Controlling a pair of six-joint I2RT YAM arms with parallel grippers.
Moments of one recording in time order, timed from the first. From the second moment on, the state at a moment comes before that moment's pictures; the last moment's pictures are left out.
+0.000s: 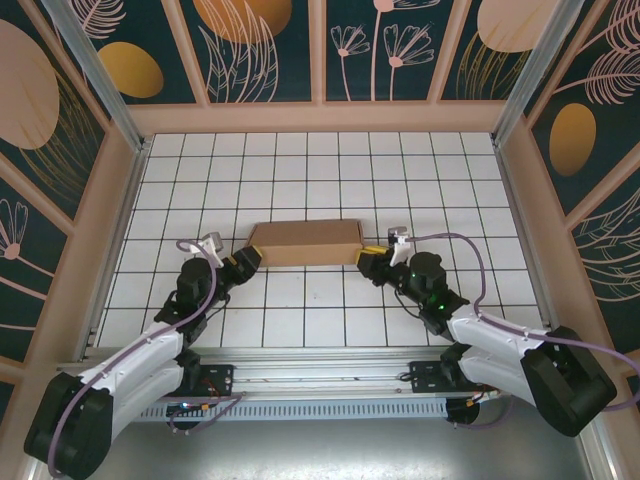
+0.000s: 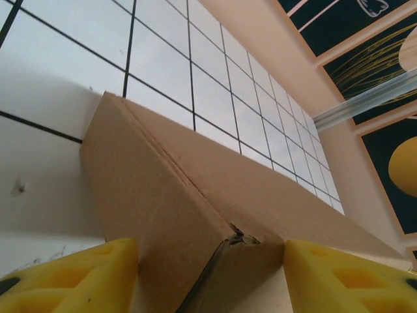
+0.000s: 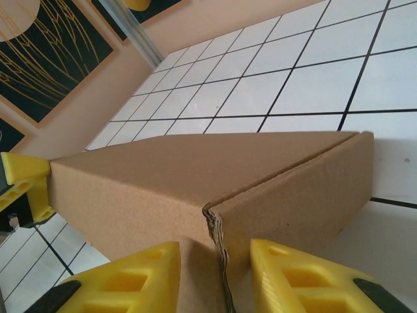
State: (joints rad) left arm -0.41 0.85 0.16 0.37 0.13 -0.89; right arm 0.63 1.02 0.21 0.58 -0.16 0.50
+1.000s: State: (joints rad) left arm -0.42 1.24 0.47 0.04 0.03 -0.74; right arm 0.50 1.39 0.55 0.14 -0.28 0.64
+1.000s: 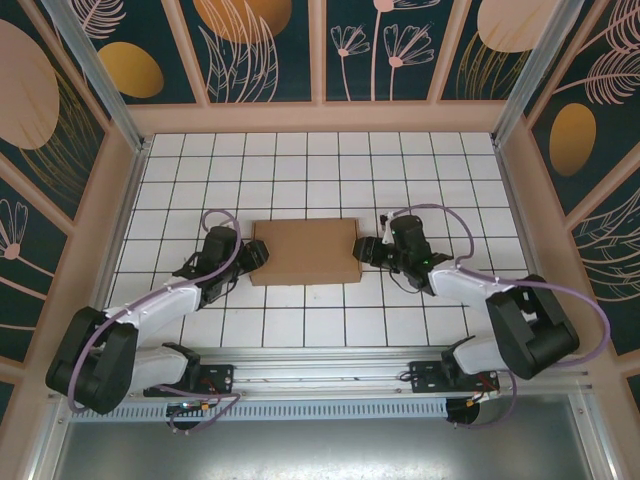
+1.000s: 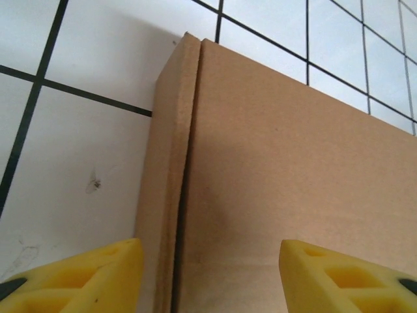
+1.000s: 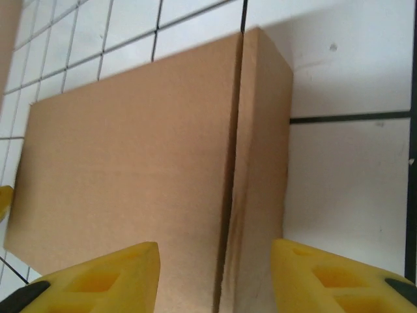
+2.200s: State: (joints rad) left arm -0.42 1.55 0.78 0.08 -0.02 -0.67; right arm 0.32 1.58 0.73 0.13 -0.28 0.57
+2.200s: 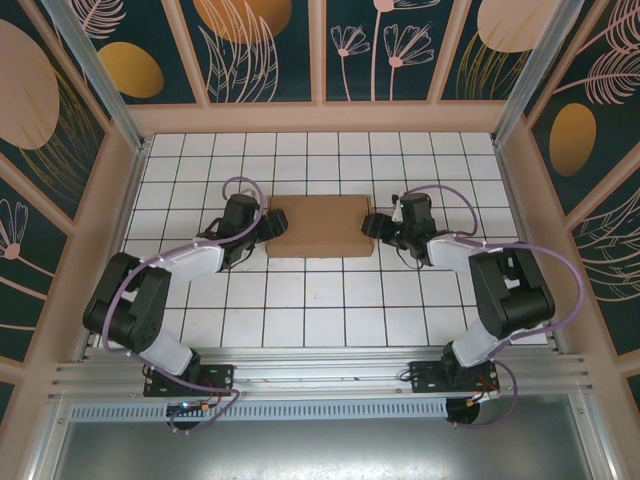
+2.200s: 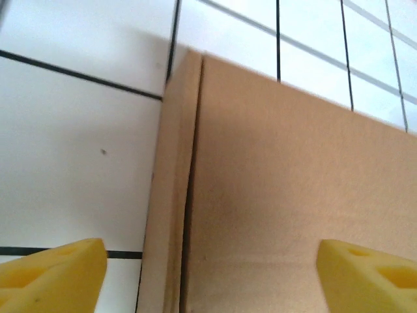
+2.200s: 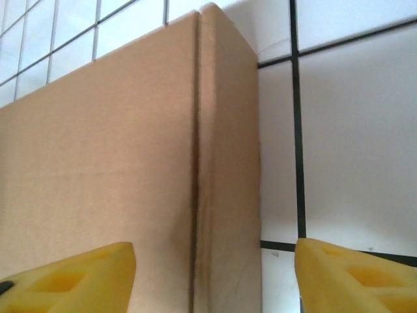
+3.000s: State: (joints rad) left arm -0.28 1.25 0.45 0.63 -0.44 0.06; right arm 0.22 1.19 0.11 1.08 0.14 -0.05
